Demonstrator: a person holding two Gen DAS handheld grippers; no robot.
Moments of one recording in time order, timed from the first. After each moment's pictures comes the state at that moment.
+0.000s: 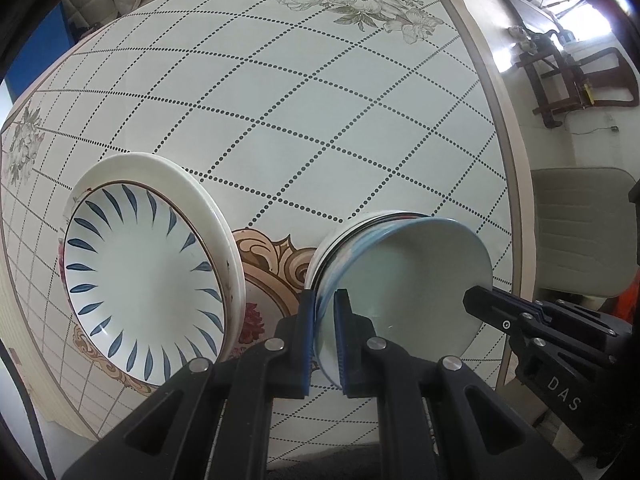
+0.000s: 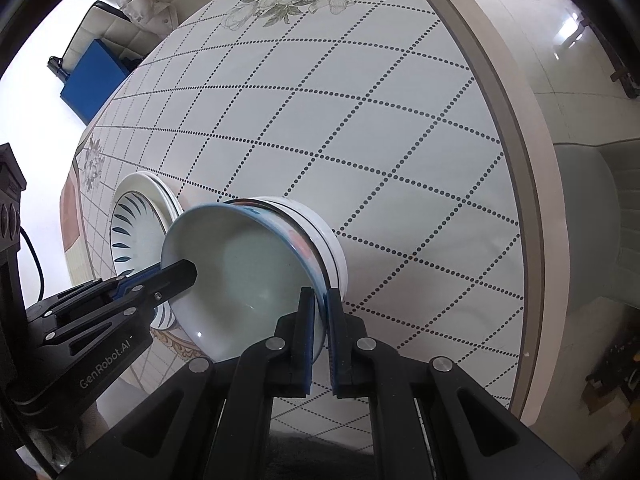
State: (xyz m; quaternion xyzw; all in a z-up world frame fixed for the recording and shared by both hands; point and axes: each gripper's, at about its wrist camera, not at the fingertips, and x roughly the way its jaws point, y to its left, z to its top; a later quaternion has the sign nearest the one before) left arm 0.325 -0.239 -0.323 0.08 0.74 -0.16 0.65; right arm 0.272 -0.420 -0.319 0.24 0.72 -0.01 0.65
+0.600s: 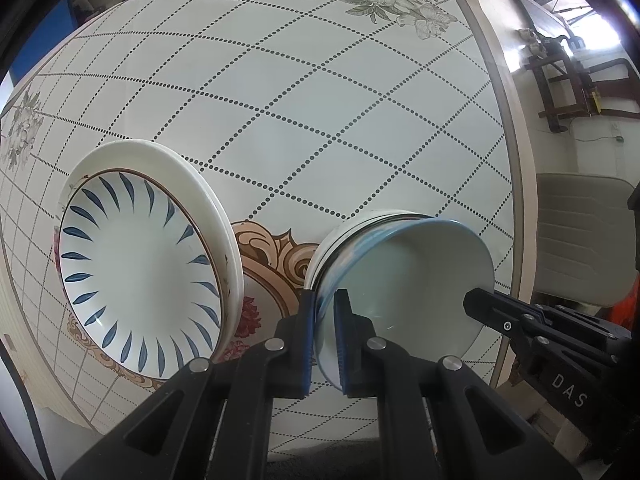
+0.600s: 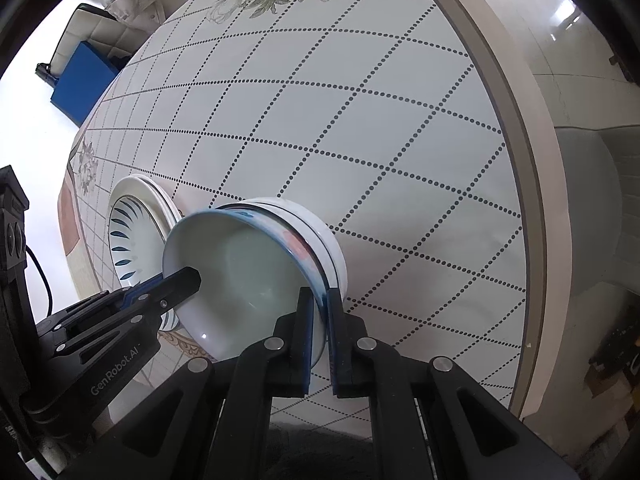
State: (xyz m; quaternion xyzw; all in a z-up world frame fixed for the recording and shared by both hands) left arm 0.330 -0.238 -0.326 0.07 0.76 -0.14 0.63; right arm 0.282 -0.424 -0.328 0.26 0.74 -0.01 0.62
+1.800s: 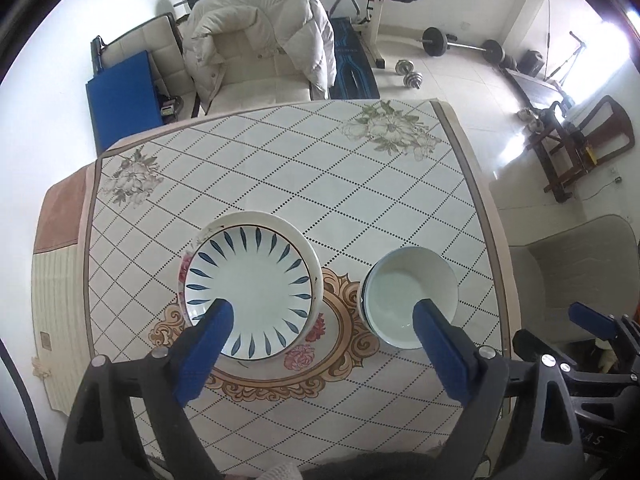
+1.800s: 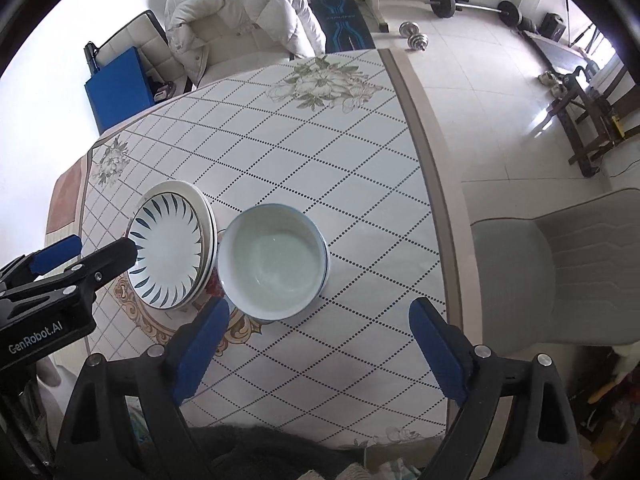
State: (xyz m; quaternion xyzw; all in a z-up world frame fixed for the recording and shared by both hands) left arm 0.271 -0.185 -0.170 0.07 0.59 -0.11 0.80; right arm 0.217 -0.386 -0.171 0.11 0.63 -0.05 0.76
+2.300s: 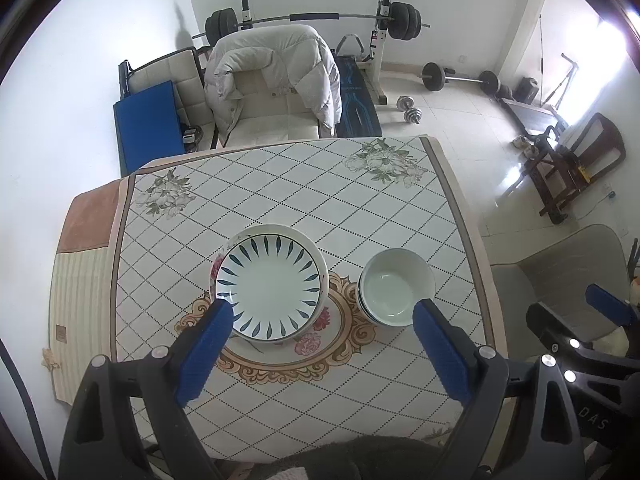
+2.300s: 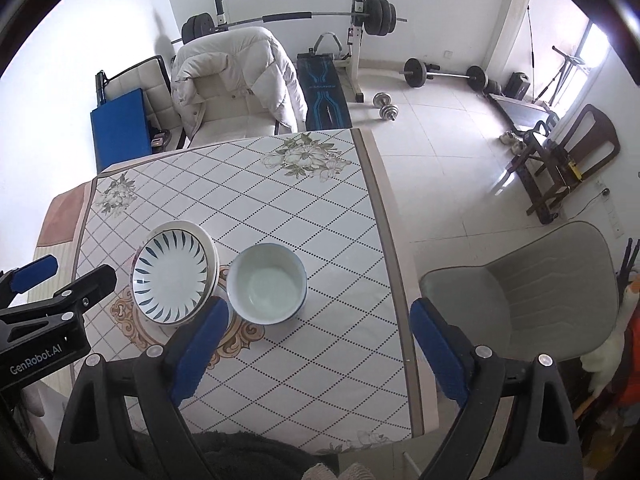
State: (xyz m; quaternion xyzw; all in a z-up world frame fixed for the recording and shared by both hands) left arm 0.212 -0.167 -0.103 0.07 0.54 -0.10 0.84; right arm 0.158 -0.361 -0.060 0.05 0.54 -0.10 0.83
